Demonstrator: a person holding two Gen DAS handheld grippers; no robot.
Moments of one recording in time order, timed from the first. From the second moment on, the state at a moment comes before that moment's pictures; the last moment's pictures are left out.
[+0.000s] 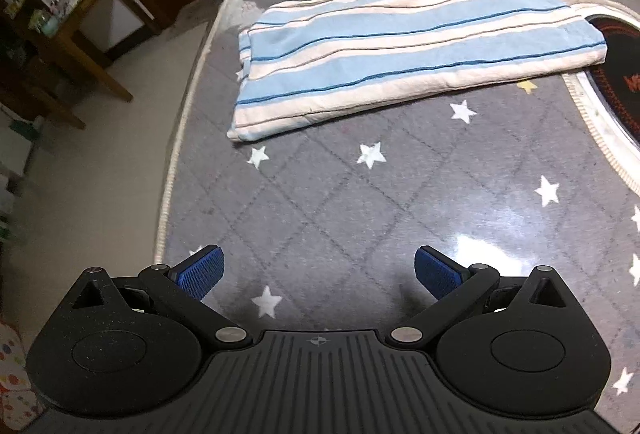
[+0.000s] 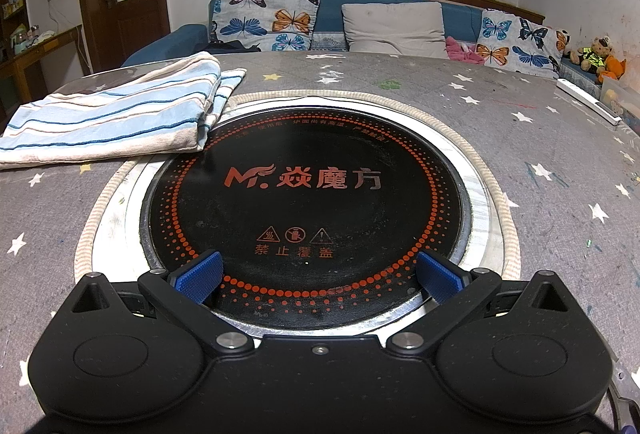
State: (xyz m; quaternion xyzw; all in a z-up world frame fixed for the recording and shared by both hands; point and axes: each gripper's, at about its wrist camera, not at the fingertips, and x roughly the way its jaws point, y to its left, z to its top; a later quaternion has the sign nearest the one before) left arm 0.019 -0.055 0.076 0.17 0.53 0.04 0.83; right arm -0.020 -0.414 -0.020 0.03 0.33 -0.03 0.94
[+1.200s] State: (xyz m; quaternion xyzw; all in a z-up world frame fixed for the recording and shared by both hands) left arm 0.012 -0.062 0.097 0.21 0.46 0.11 0.86; right arm -0.020 -0.414 -0.020 0.03 0.33 -0.03 0.94
